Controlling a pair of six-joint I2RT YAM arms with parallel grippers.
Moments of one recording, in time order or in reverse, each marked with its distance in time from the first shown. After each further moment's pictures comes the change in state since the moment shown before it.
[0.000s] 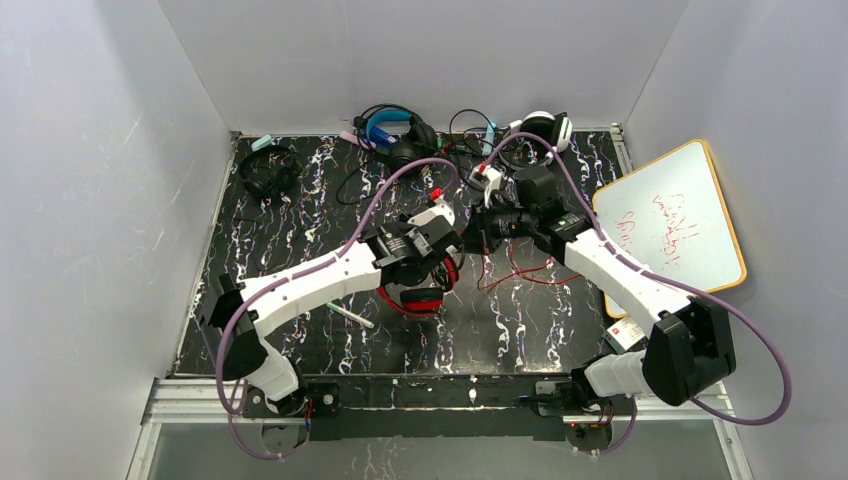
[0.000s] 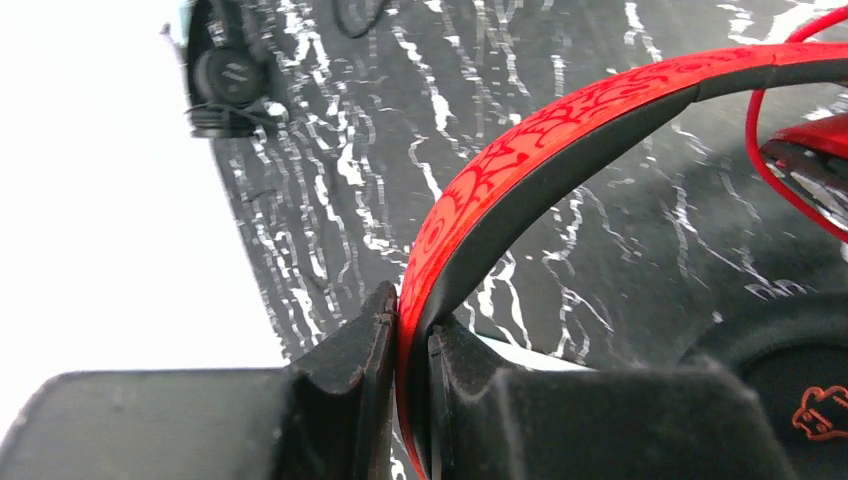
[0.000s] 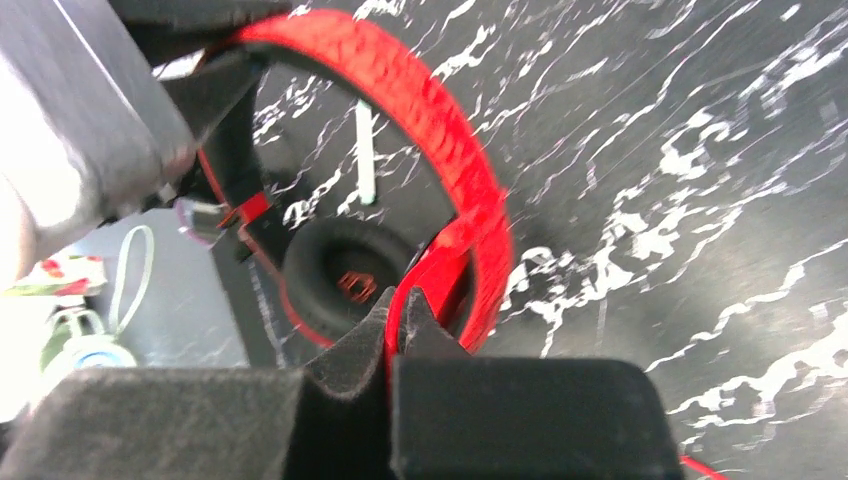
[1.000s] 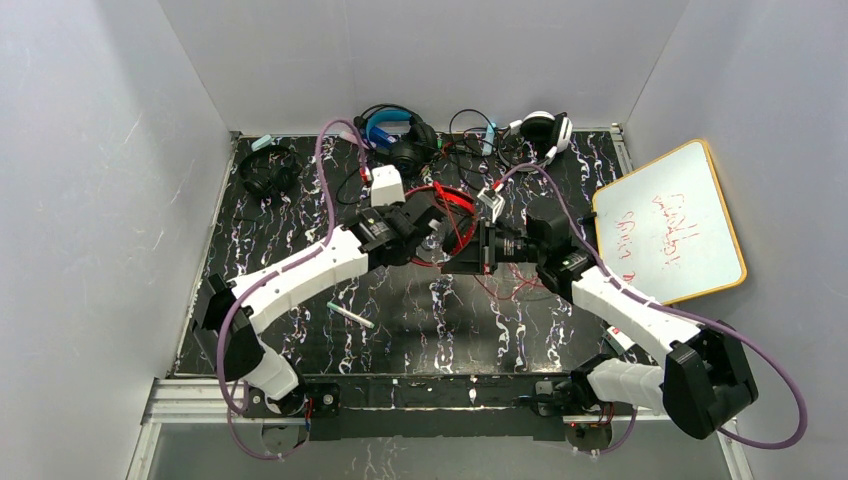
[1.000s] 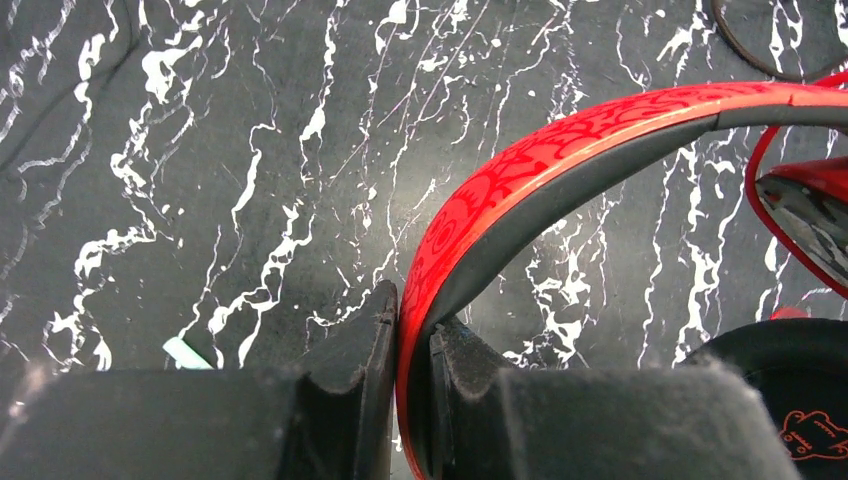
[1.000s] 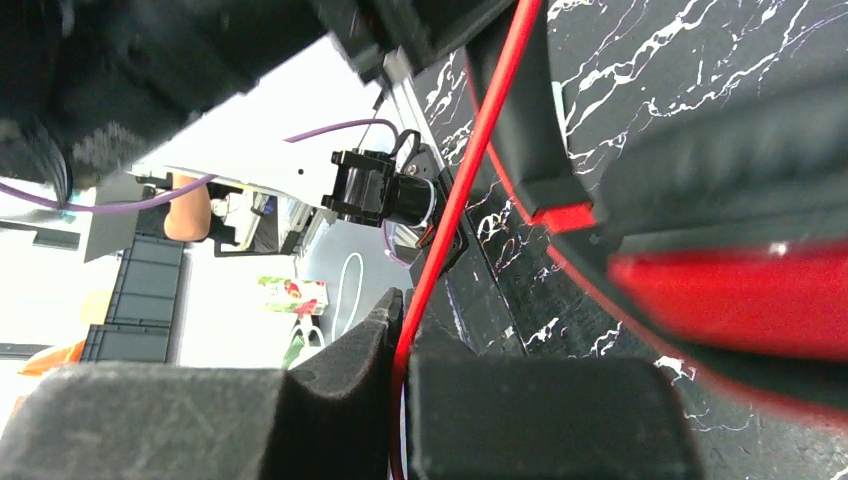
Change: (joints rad) left arm 0.103 -0.001 -0.022 0.137 -0.033 -0.818; right arm 0.049 -0.148 -0.299 0.449 -0.163 0.622
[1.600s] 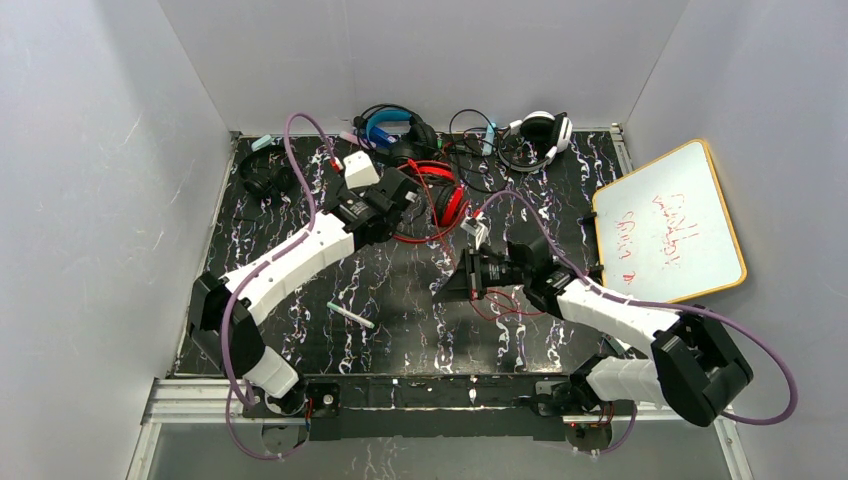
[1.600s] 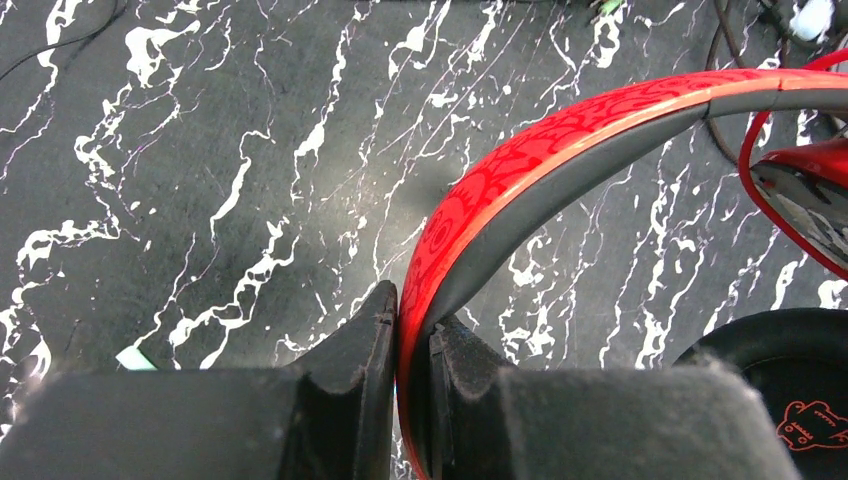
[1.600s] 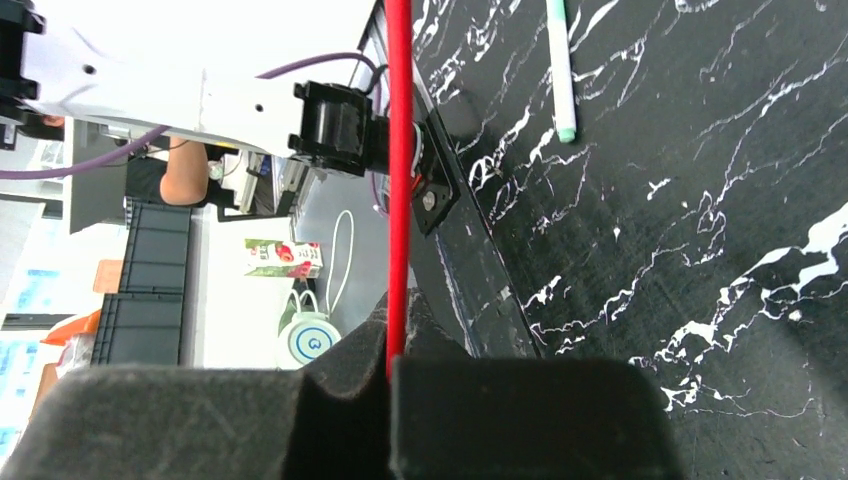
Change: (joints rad) left arm 0.187 0.000 0.006 0.046 0.145 -0.080; right arm 0.120 0.039 -0.131 0.113 0.056 0.021
